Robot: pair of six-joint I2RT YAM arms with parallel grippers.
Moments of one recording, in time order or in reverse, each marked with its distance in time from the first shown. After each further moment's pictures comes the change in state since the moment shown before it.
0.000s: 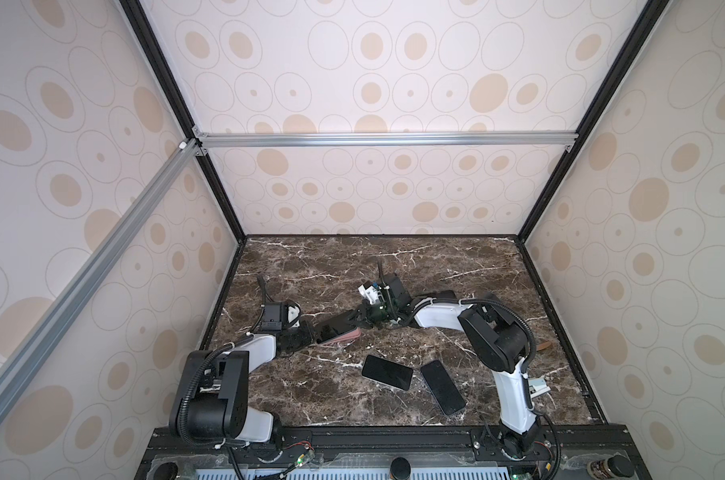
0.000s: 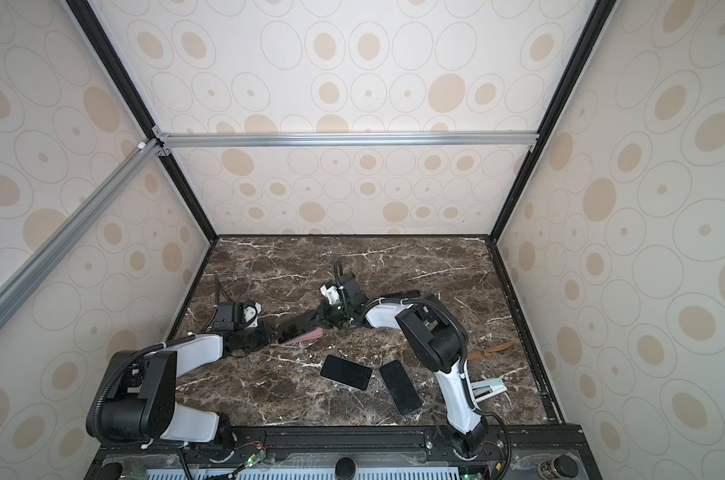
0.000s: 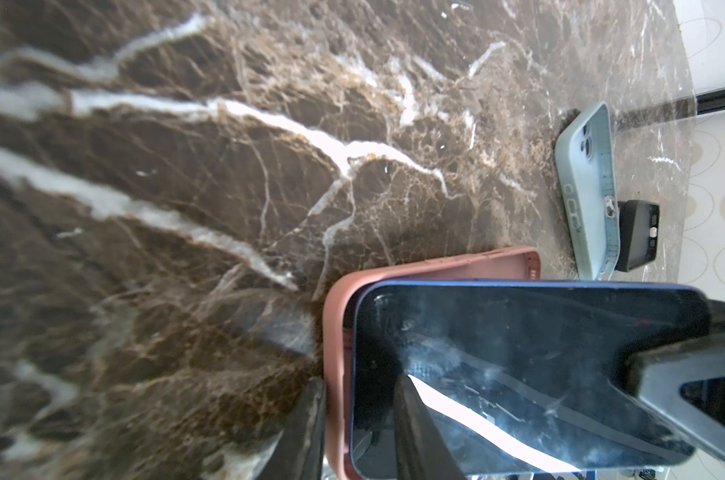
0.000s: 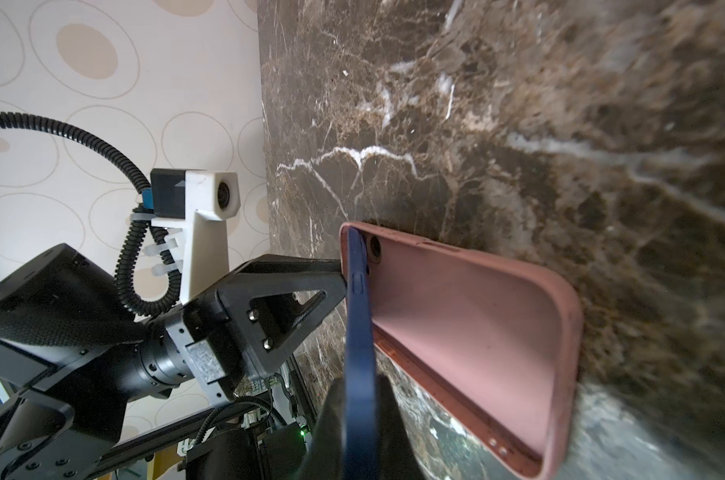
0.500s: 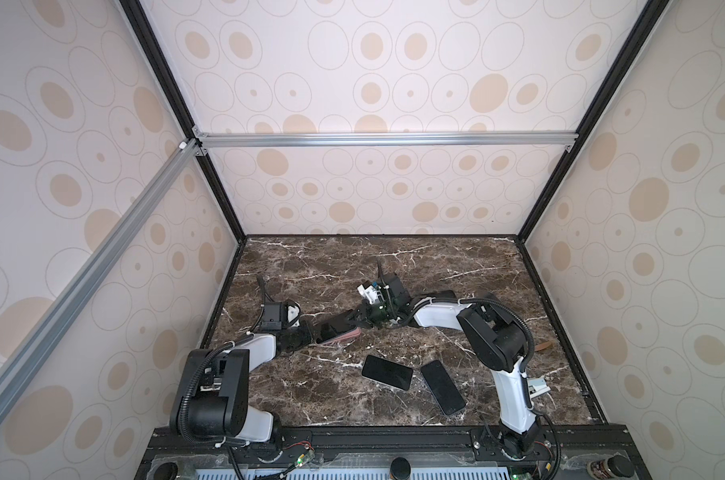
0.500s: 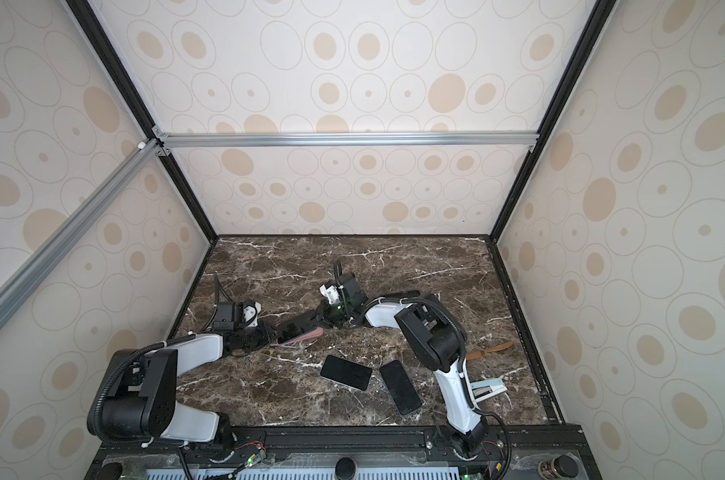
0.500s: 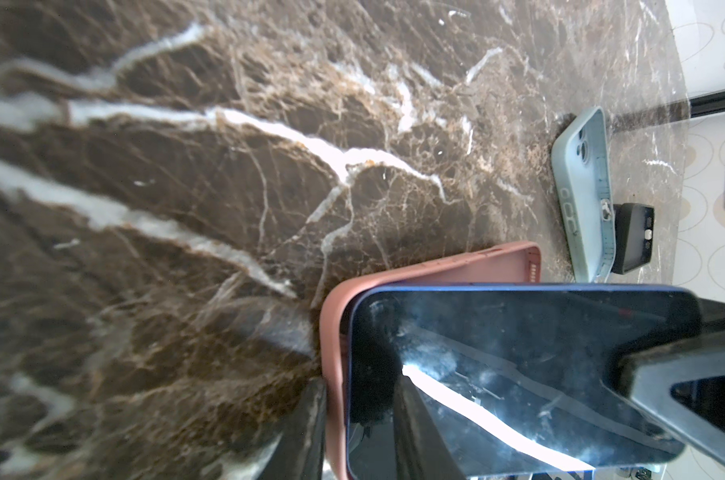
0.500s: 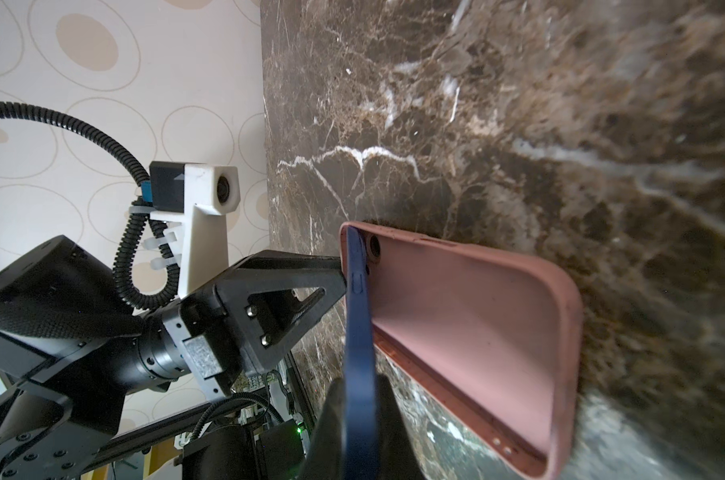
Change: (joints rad) left arm 0.004 0.010 0.002 0.014 0.010 -0.001; right arm -0.002 0.013 0.014 -0.013 -0.019 -0.029
